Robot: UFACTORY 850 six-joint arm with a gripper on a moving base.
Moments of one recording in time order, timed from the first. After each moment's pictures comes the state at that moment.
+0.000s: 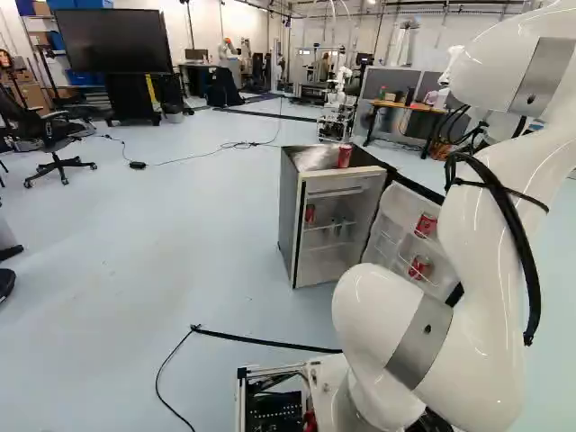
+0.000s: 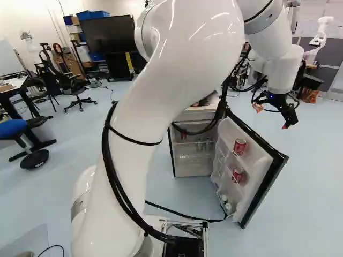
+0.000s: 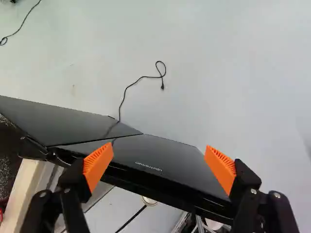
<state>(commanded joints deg) -52.3 -35.0 -92.1 10.8 -30.9 0.0</state>
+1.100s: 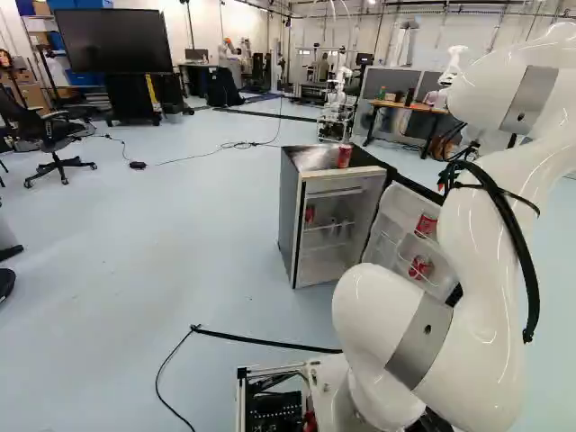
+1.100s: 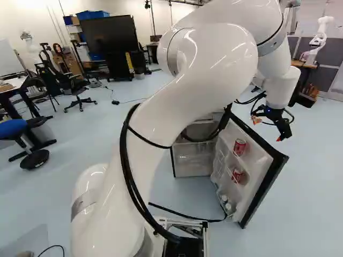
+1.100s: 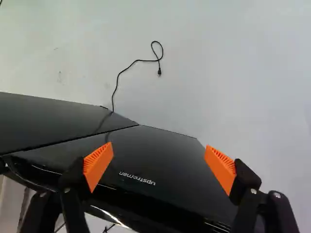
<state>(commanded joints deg) -52.4 -42.7 -94.5 10.8 -31.2 0.0</state>
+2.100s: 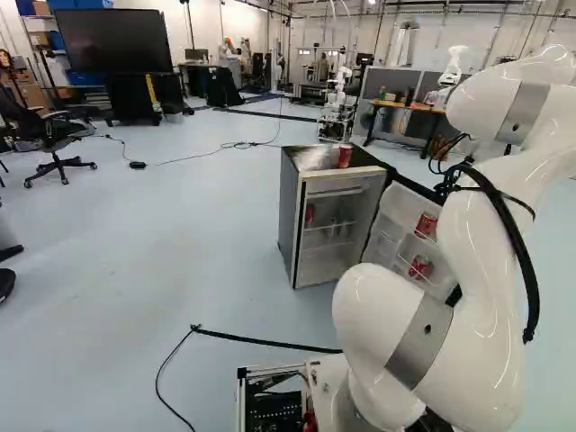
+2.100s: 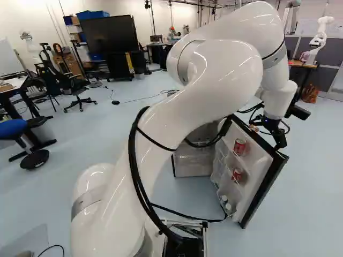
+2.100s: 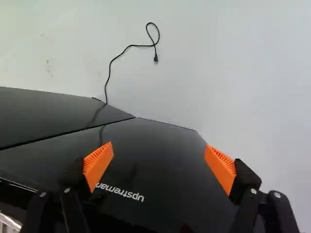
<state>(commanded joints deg) -52.8 -45.8 -93.4 10.8 -31.2 0.0</state>
